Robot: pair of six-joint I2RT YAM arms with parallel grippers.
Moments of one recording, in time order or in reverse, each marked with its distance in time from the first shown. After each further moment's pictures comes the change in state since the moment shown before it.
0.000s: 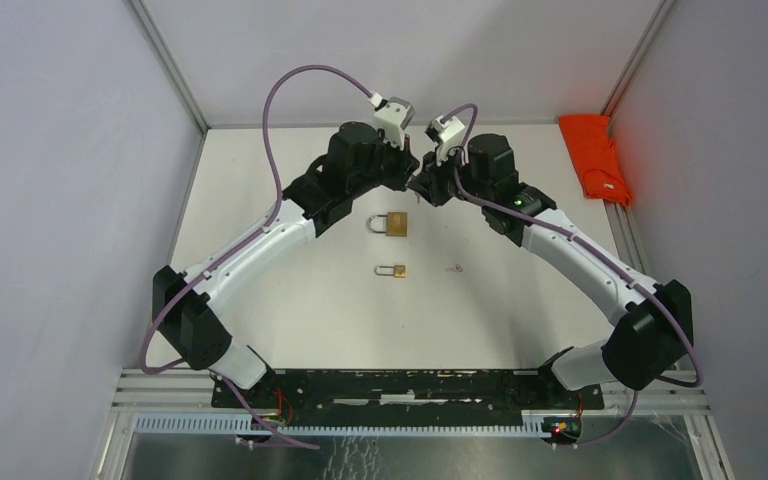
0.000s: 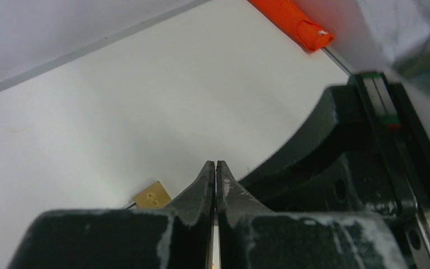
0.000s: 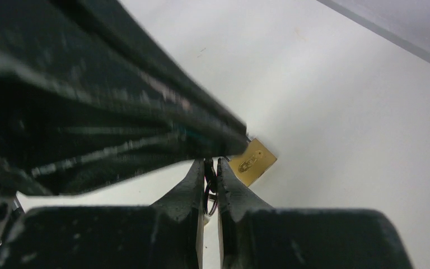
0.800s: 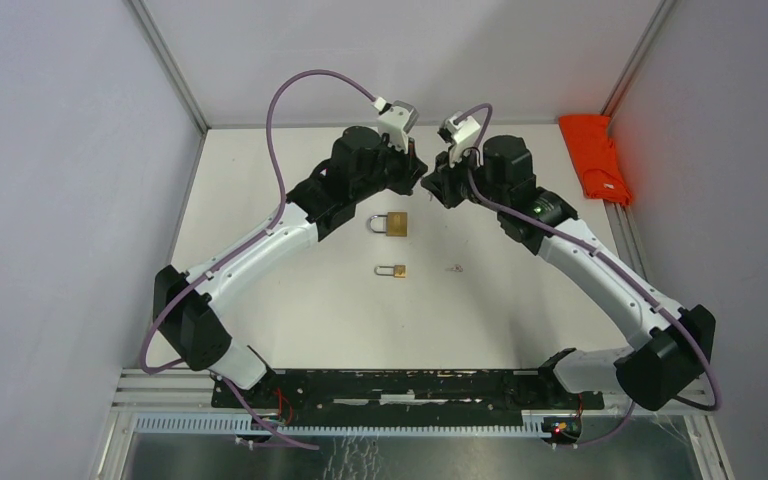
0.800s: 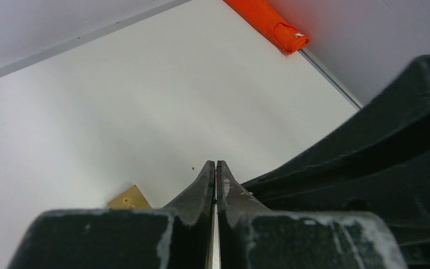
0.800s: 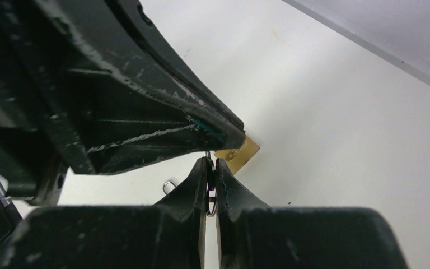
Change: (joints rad) left arm -0.014 -0.002 -0.034 0.050 0.040 -0.042; right arm 0.001 -0.091 0.012 -0.092 0.062 -0.034
